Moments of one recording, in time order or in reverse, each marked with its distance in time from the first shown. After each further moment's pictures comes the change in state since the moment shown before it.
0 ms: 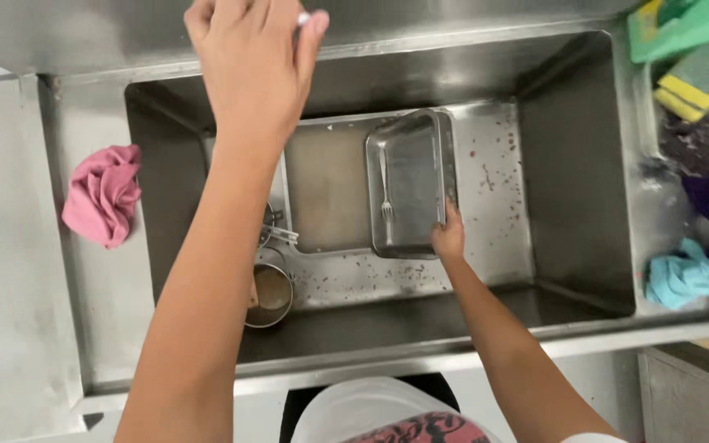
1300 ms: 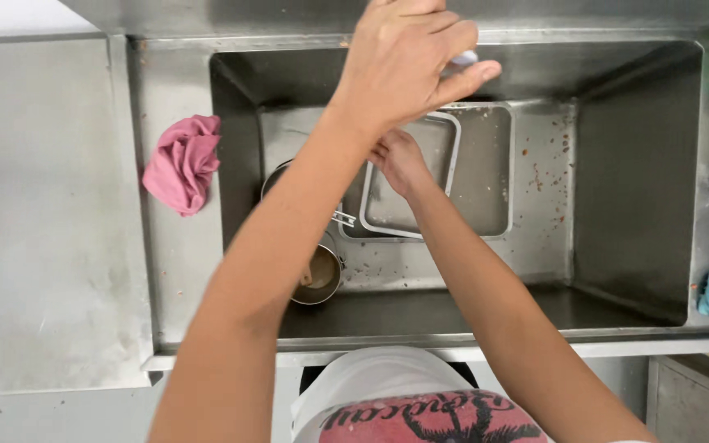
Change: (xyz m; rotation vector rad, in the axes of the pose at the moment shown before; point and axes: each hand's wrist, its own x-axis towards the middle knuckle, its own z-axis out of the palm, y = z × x) left_hand -0.011 -0.034 -0.004 -0.339 0.186 0.288; right_hand -0.031 -0.307 0.142 0.849 -0.483 0.115
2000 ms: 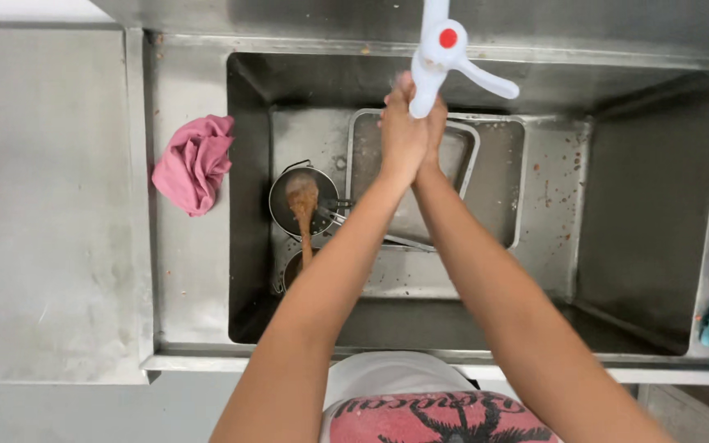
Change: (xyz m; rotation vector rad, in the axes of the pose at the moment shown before) left_hand -0.150 0.032 0.184 -0.508 -0.004 -1.371; right_hand 0.036 -0.051 0.032 -0.153 -0.001 -0.618
